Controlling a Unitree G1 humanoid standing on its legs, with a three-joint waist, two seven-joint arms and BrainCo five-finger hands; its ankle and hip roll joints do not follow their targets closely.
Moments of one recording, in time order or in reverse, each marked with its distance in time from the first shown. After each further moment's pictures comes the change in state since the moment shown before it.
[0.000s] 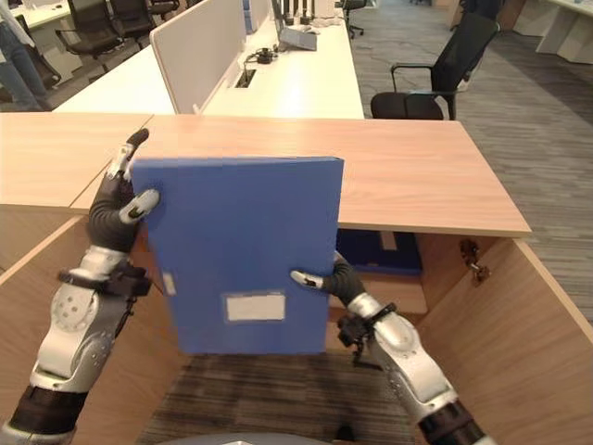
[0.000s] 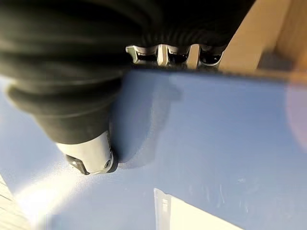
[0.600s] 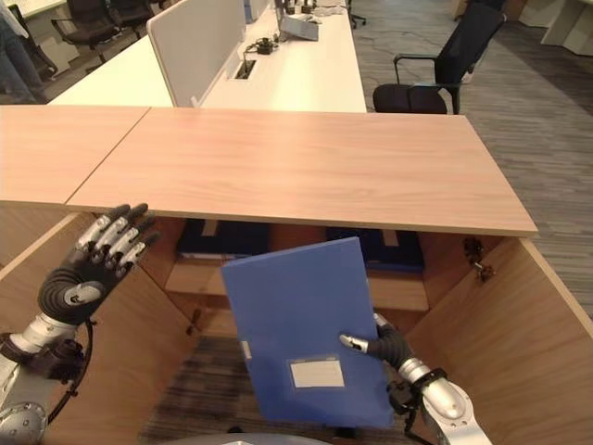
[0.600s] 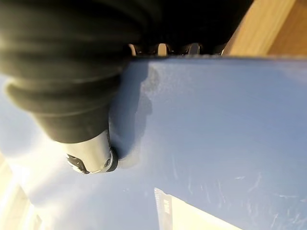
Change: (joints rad) left arm 0.410 0.063 0.198 -0.027 -0.370 0.134 -0.405; right arm 0.300 -0.012 -0.157 0.194 -0.170 -0.018 0.111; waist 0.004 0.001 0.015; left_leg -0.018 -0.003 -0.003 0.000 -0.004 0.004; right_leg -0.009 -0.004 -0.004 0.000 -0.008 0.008
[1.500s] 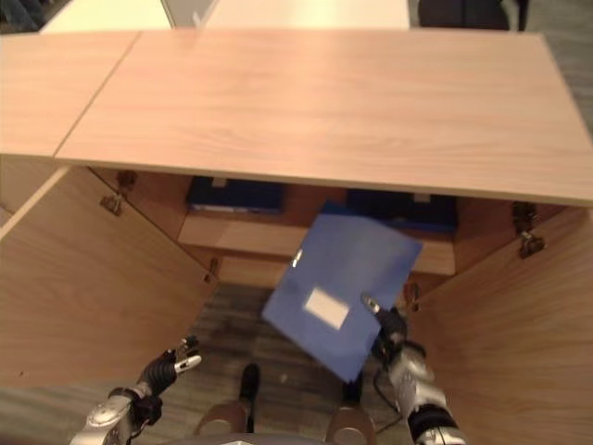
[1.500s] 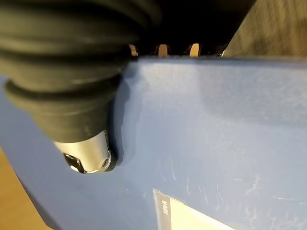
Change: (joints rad) left arm -0.306 -0.199 -0.397 1.087 0.503 -0.048 0.200; right arm -0.608 0.250 -0.138 0.783 0.513 0.011 -0.248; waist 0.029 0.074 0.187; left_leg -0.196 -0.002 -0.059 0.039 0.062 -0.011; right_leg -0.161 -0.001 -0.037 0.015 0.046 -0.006
